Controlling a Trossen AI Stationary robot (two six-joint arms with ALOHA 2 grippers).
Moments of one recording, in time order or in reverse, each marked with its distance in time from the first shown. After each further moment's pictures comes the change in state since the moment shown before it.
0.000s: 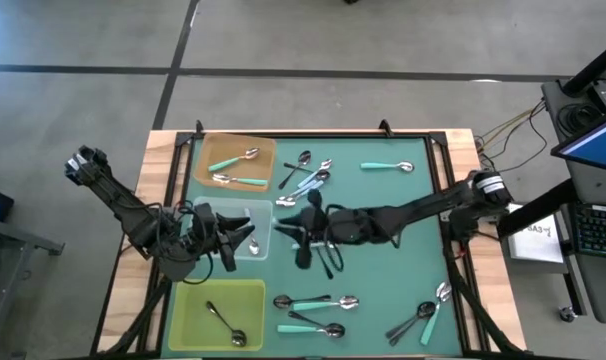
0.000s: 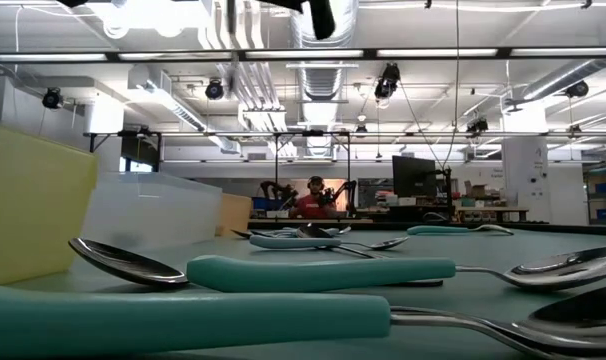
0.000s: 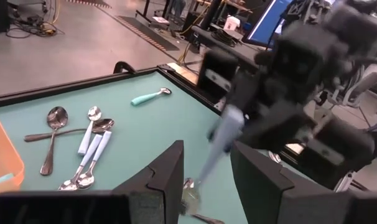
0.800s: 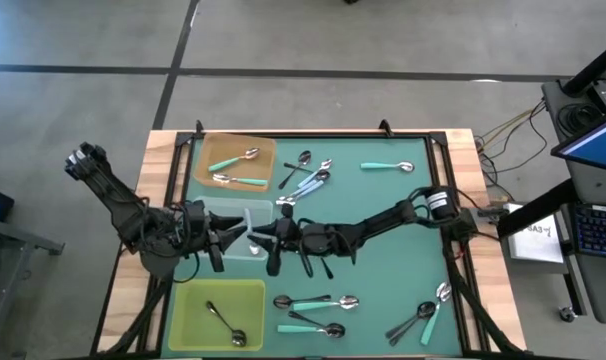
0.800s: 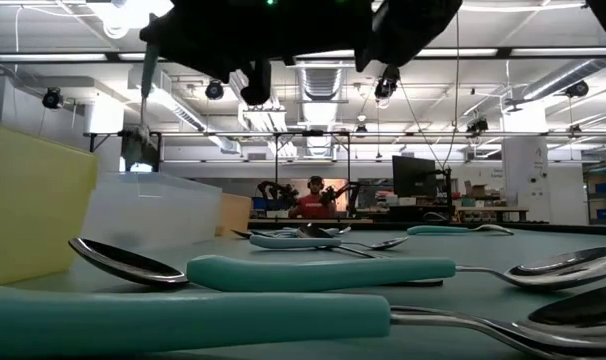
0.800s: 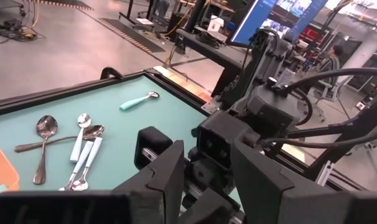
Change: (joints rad) left arm -0.045 -0.076 0.000 -0.001 0.000 0.078; right arm -0.028 0.398 0.138 0.421 0.004 0.039
